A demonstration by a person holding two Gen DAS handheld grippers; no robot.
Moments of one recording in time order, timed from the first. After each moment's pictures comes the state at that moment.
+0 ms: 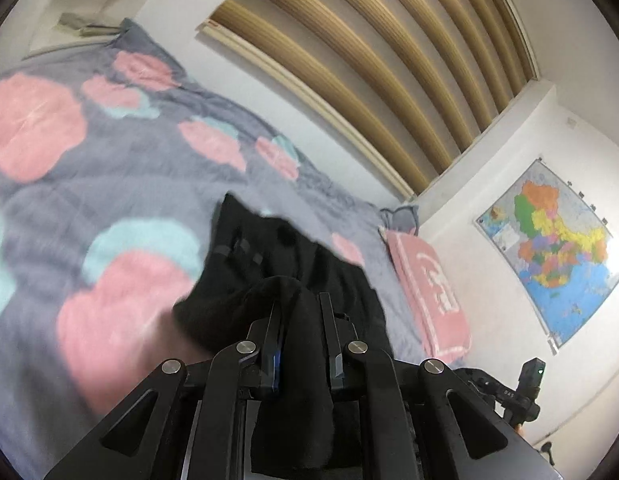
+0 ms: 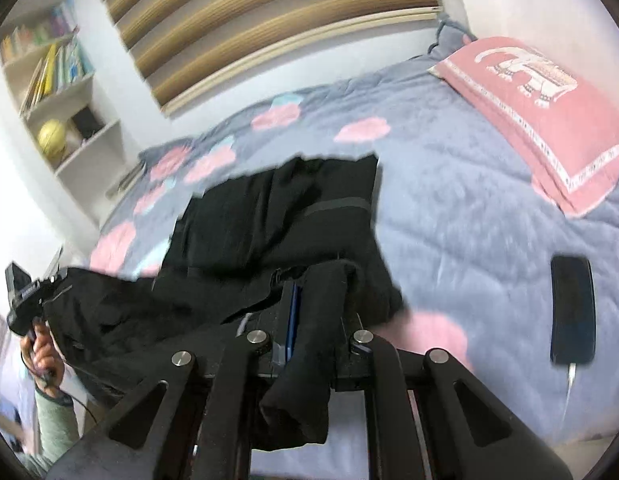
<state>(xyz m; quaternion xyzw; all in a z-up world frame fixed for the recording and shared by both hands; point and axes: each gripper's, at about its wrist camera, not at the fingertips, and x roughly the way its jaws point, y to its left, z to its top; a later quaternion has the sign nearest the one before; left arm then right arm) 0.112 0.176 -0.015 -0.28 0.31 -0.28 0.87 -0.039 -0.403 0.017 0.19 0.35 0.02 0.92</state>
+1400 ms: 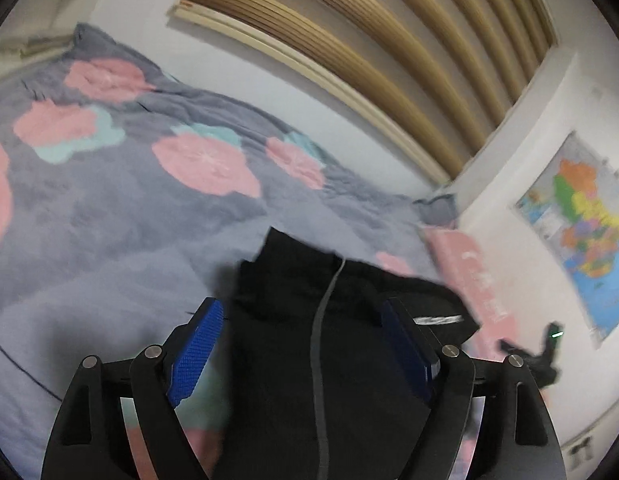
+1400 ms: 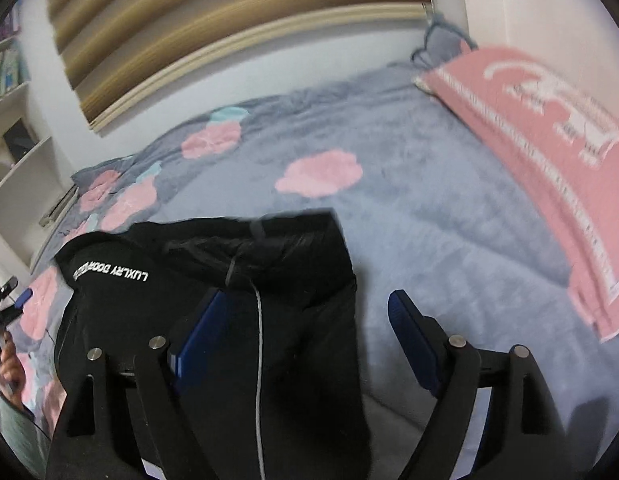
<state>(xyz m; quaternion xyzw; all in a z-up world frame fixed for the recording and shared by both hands) 0.328 0.136 -0.049 -0.19 0.34 -0.26 0.88 0.181 -0.462 -0.029 0.13 0.36 -0.05 0.92</state>
